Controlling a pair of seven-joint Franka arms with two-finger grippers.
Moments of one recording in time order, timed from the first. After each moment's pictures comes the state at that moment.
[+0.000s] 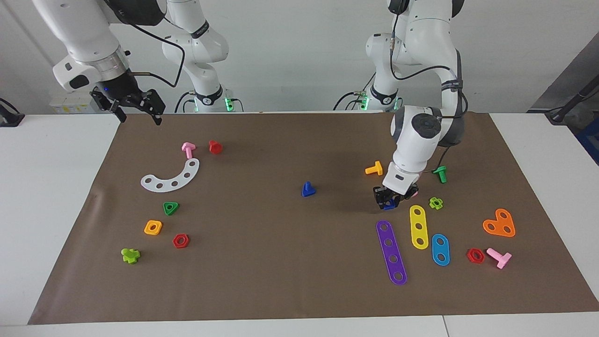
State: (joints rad) left arm -0.32 0.29 0.02 -1.89 -0.01 2.31 -0.38; right arm 0.02 -0.07 -0.05 -1.65 -0.02 1.53 0.09
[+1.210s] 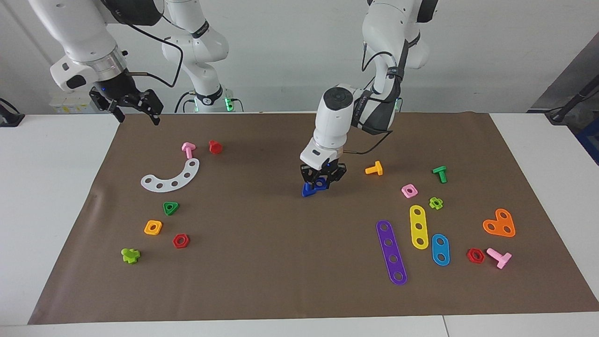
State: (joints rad) left arm -0.67 0.35 0.01 -1.78 -0.04 2.27 -0.63; right arm 0.09 -0.07 -0.13 -1.65 -0.02 1.53 0.09
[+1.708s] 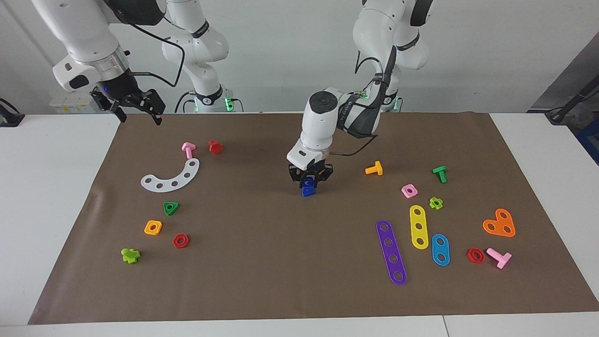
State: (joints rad) left arm -0.71 0.37 0.01 -1.79 -0.04 2.27 -0.63; right arm 0.10 -0.07 -0.13 -1.65 -0.02 1.53 0.09
